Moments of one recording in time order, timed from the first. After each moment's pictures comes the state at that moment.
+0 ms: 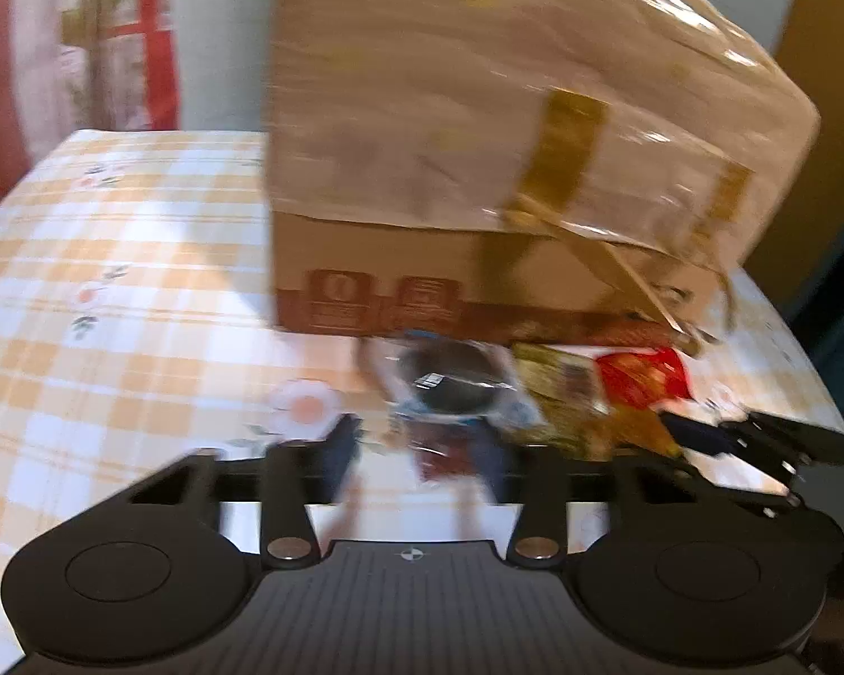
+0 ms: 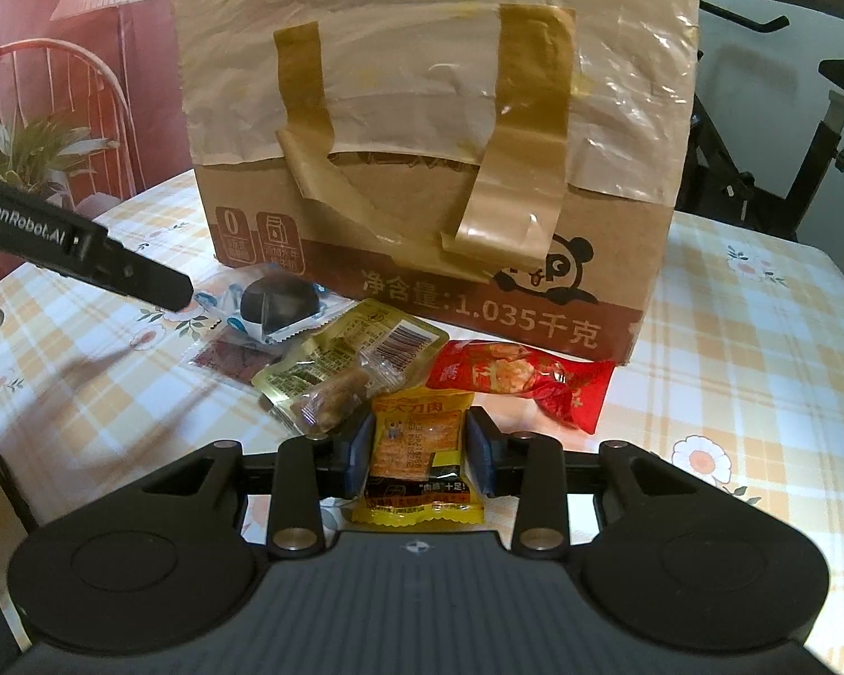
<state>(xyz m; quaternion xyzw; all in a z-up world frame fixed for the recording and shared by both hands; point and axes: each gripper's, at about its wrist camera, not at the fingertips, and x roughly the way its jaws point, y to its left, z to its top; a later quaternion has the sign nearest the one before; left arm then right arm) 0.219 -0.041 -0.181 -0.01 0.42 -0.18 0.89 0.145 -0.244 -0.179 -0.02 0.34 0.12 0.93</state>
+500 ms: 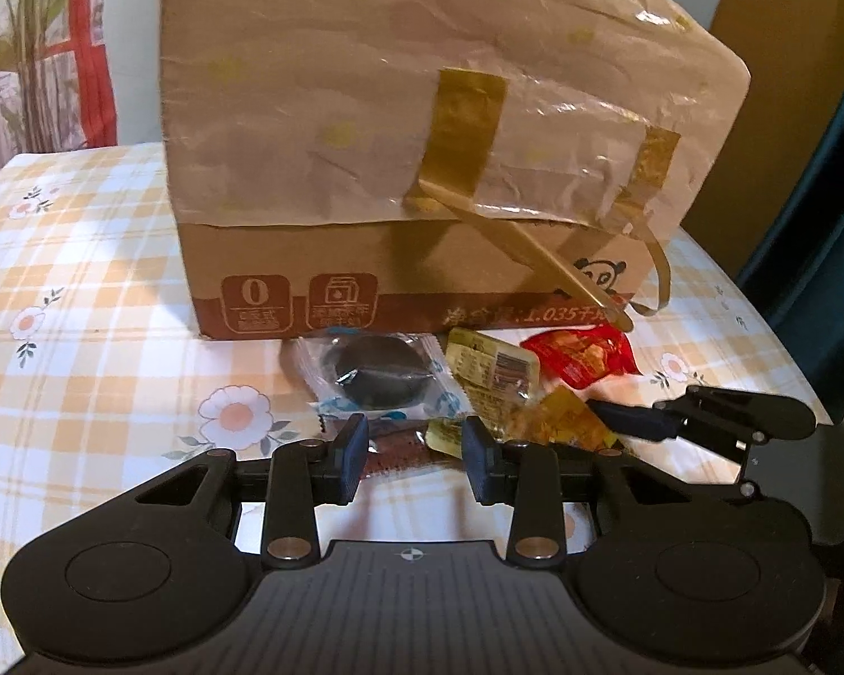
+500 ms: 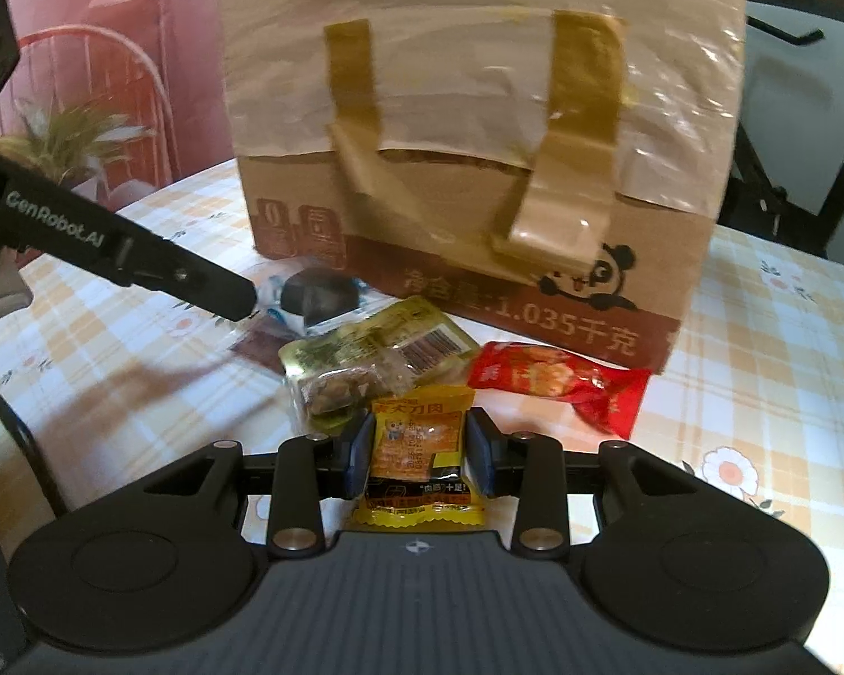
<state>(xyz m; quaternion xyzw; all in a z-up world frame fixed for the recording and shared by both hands) 0.214 -0.062 -0.181 0.01 0.42 -0.23 0.88 0.139 -0.237 -0.178 -0.03 0.33 0.16 0.93</state>
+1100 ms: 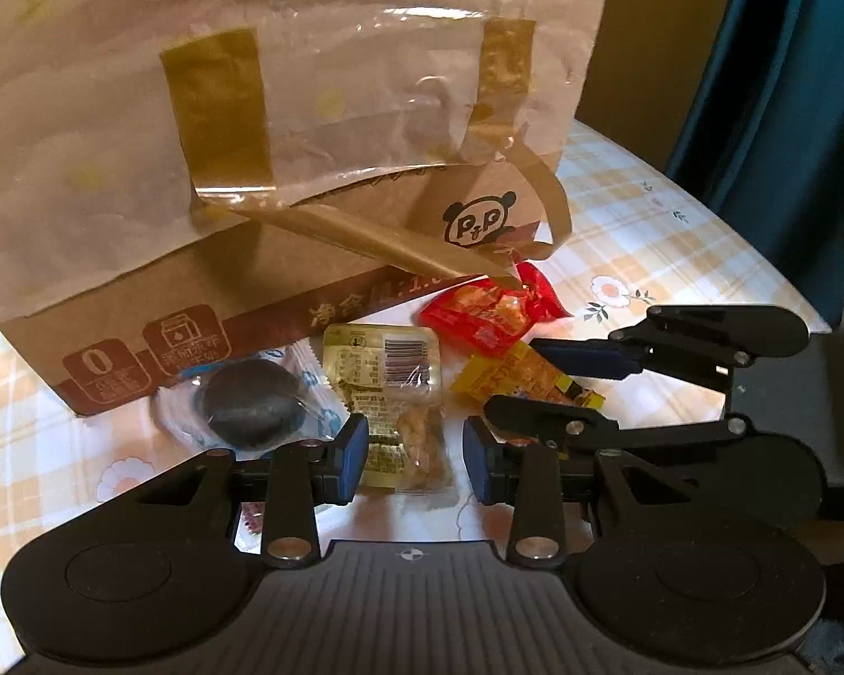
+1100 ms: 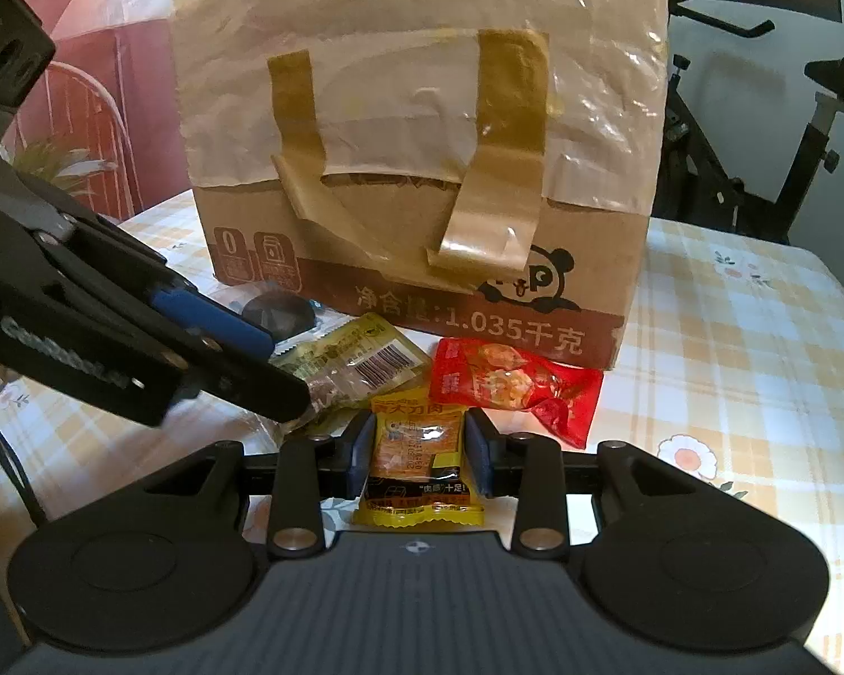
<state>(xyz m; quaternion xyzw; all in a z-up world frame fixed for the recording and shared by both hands) 0.227 -0.124 -0.193 0.11 0.43 -0.33 0.83 0.136 -0.251 -0.175 0.00 0.32 0.12 0.94</state>
